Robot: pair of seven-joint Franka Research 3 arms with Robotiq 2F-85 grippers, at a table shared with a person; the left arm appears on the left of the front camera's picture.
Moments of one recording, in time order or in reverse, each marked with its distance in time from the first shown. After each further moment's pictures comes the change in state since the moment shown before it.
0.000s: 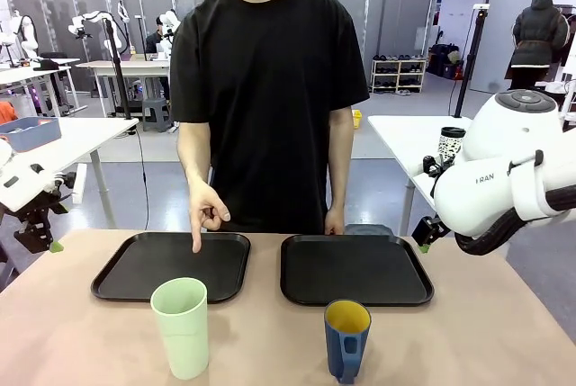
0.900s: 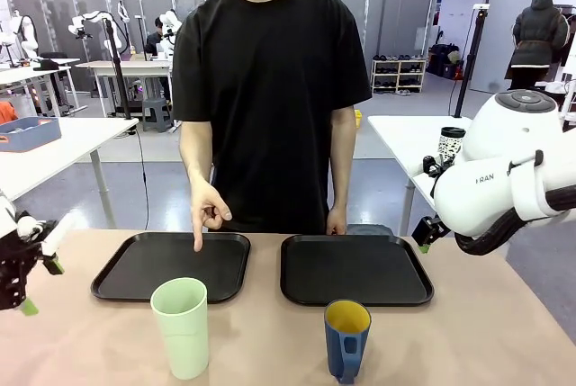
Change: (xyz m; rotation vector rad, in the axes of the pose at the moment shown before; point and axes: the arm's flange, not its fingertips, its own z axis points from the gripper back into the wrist) left arm -0.023 -0.075 -0.023 -0.361 -0.114 -0.173; right arm 0.000 0.000 0.000 0.000 0.000 0.000
